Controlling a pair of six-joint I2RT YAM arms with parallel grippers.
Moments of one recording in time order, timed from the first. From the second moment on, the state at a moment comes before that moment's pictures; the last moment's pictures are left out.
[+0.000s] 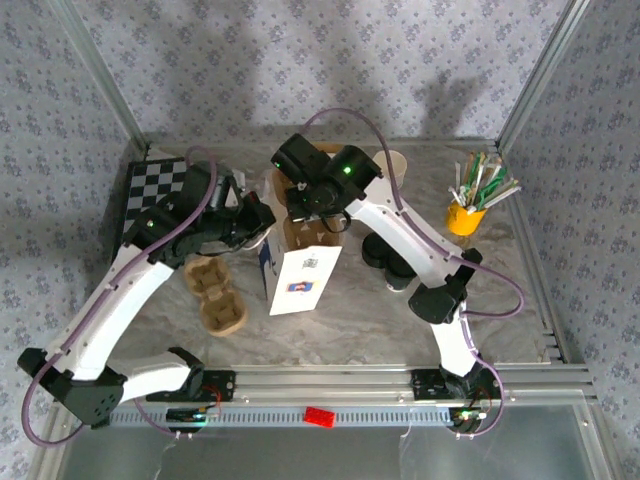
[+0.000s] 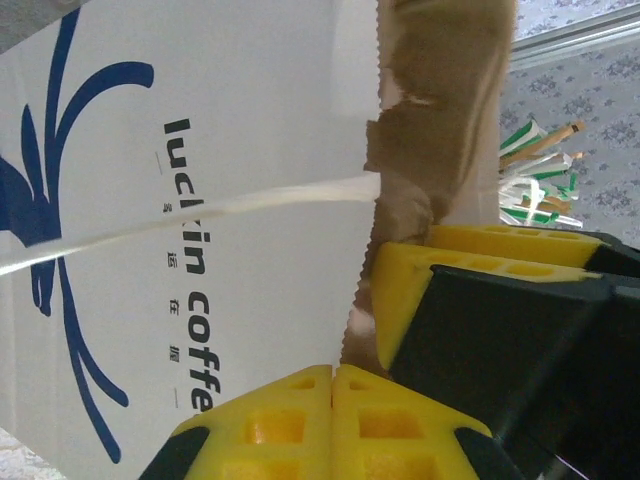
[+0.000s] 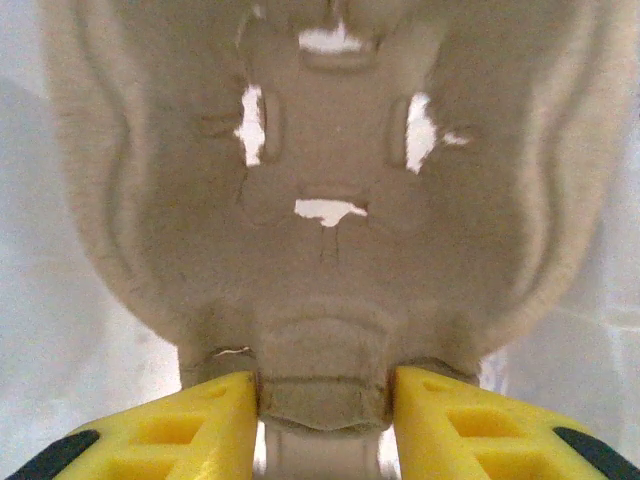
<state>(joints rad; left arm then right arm) -0.60 1.17 1.42 -0.95 0.20 -1.04 0.92 2.03 2.47 -1.52 0.20 0.58</state>
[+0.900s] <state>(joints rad) -0.57 1.15 1.38 -0.94 0.21 -1.04 0.96 2.01 2.52 -1.53 0.19 0.65</state>
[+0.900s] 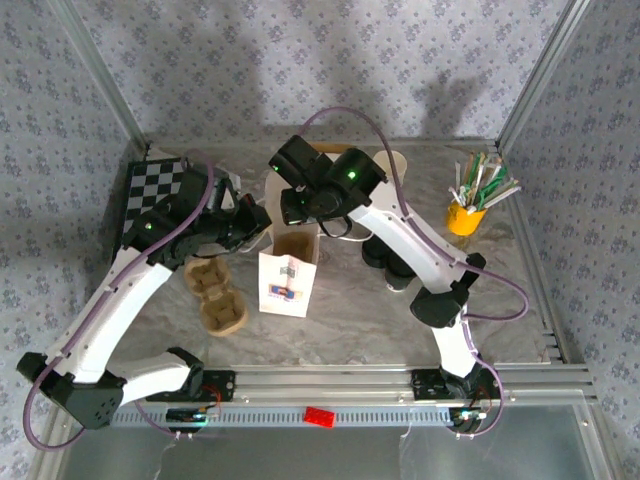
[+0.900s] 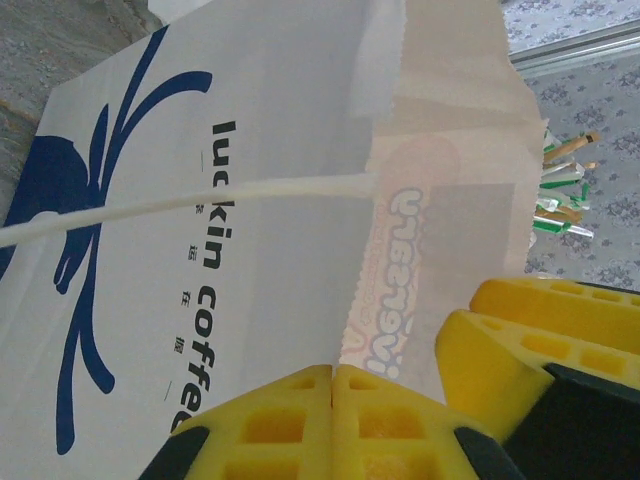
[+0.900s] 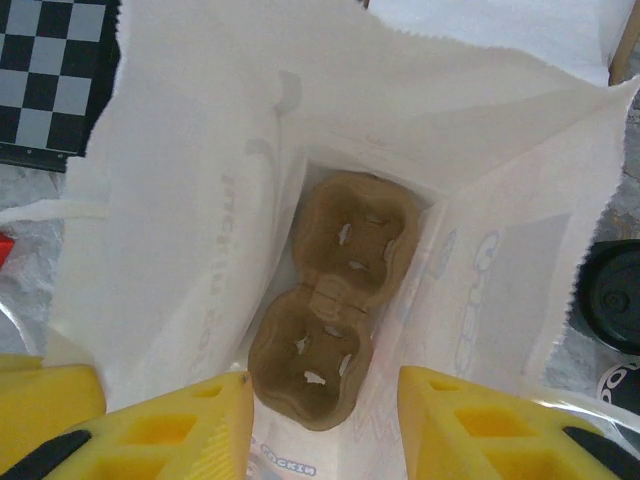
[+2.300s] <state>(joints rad) -0.57 1.09 1.19 -0.66 0.20 -1.09 0.98 1.94 2.45 -1.58 0.19 0.64</state>
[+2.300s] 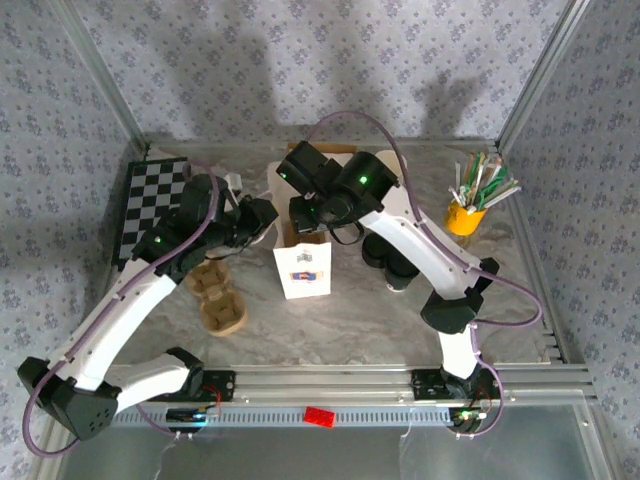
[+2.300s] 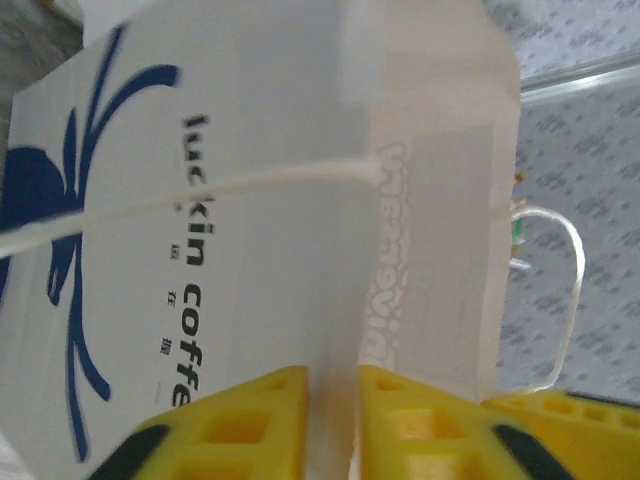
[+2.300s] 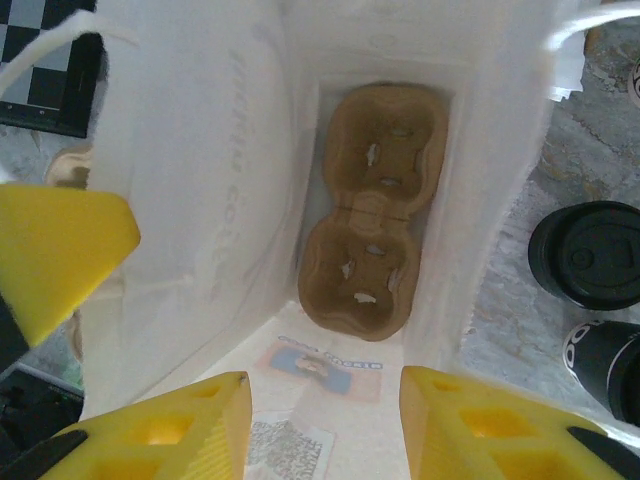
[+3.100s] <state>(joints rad) -0.57 1.26 1.44 -1.00 0.17 -0.83 0.98 1.94 2.45 -1.57 0.19 0.64</state>
